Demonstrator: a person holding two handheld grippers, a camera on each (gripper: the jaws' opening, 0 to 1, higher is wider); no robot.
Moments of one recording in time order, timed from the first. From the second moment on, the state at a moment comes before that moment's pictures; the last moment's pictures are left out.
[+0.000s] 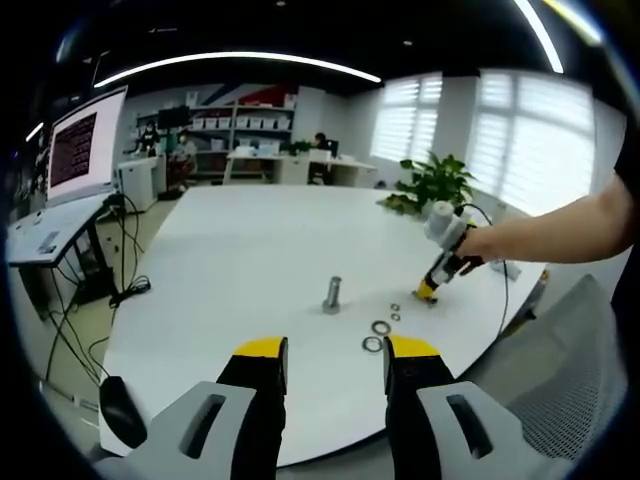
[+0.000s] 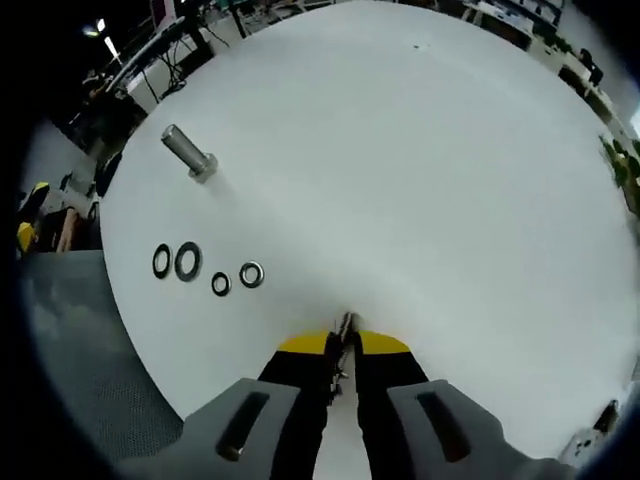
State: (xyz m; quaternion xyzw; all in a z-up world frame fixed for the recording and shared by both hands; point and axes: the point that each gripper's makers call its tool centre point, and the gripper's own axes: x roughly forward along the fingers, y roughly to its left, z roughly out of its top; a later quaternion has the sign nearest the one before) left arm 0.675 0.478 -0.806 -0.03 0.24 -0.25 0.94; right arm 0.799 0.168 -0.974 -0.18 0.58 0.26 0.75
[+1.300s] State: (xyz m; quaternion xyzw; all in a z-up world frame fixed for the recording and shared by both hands) left arm 0.674 0.476 -0.809 -0.03 0.24 -0.25 0.94; right arm 0.807 0.198 -0.934 -0.15 0.37 0.30 0.87
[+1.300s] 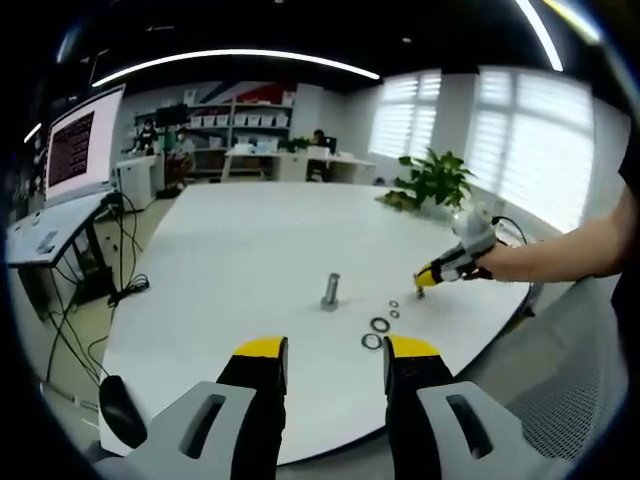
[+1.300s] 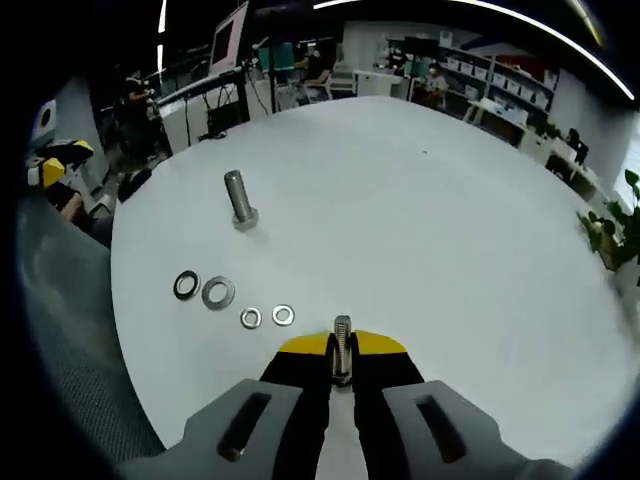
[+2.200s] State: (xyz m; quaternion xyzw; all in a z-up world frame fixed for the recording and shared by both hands) left arm 0.676 0.479 -0.805 -0.03 0.24 -0.24 0.94; right arm 0.807 0.196 -0.929 -0.18 0.34 0.28 0.88
